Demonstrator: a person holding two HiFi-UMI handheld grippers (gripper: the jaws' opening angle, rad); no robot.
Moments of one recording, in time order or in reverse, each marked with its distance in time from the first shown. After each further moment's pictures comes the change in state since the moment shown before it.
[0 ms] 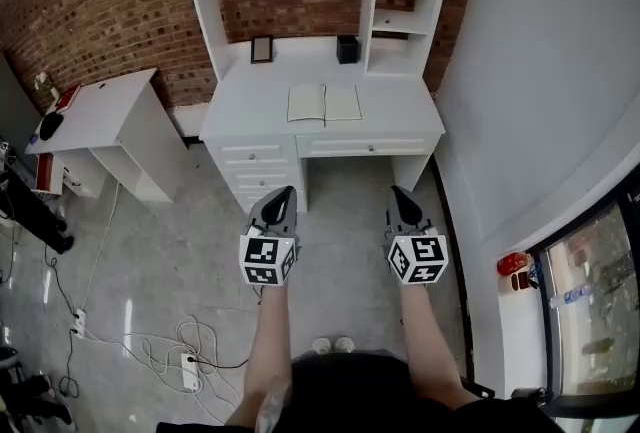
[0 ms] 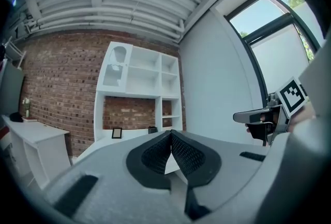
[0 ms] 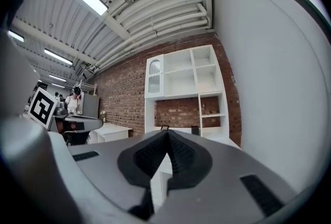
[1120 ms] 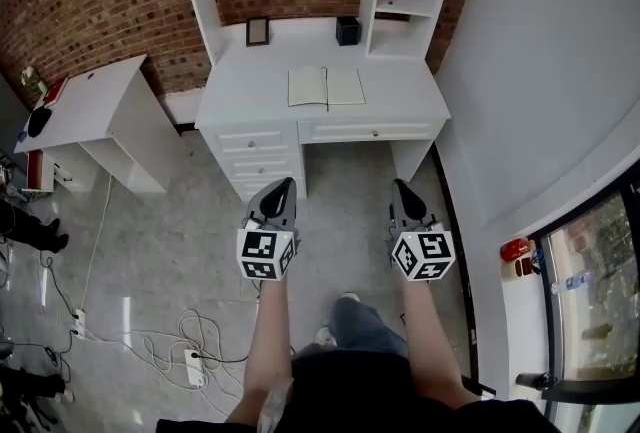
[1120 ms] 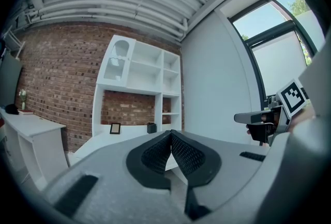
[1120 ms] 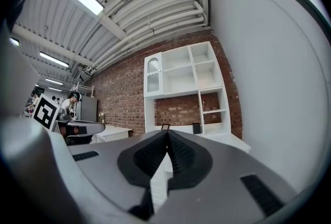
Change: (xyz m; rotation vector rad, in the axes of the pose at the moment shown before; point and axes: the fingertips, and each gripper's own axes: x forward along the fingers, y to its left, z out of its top) left arm 0.005 0.033 -0.024 -0.041 0.019 -0.039; right arm 0.016 0.022 -0.019 0.048 0.007 -0.016
